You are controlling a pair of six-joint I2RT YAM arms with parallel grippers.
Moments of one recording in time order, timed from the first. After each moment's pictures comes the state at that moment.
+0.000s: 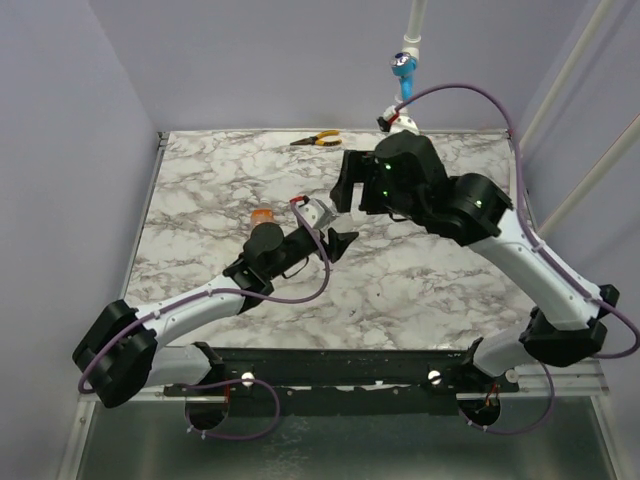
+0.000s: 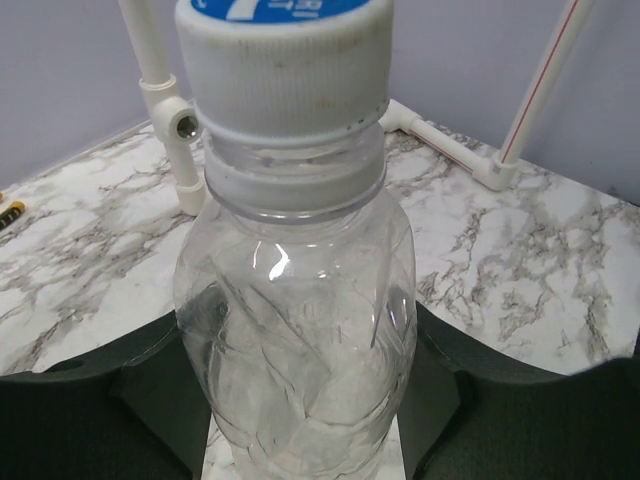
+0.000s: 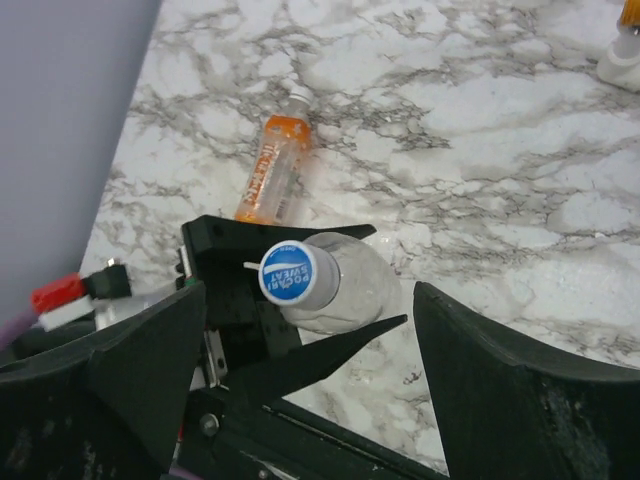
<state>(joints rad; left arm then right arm) -0.80 1.22 0.63 0.65 0.14 -0.06 0.94 1.52 1.94 -1.01 0.40 0.63</state>
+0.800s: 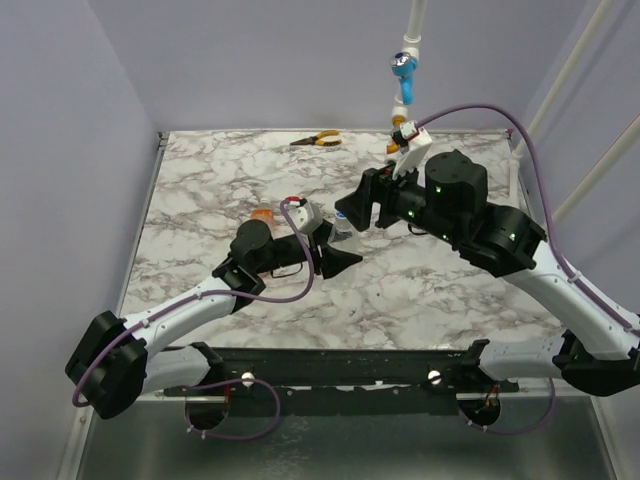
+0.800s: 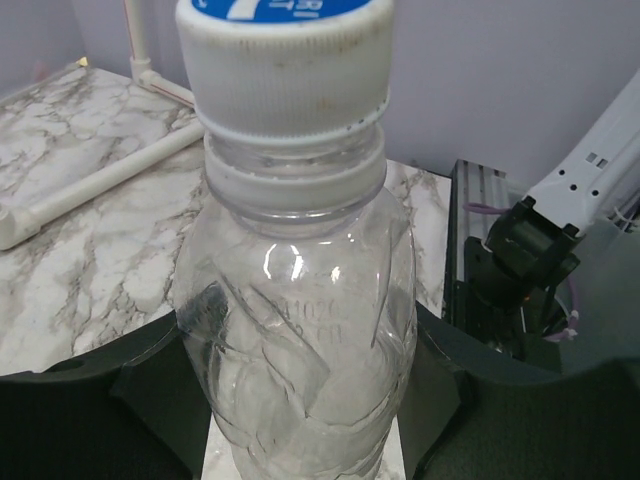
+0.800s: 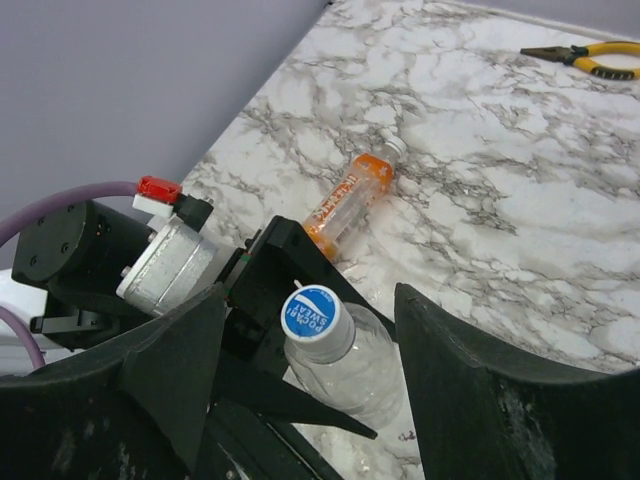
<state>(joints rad) -0.73 1.15 0.63 0.64 0.57 -0.22 0.95 1.22 1.60 -0.63 0.17 0.37</state>
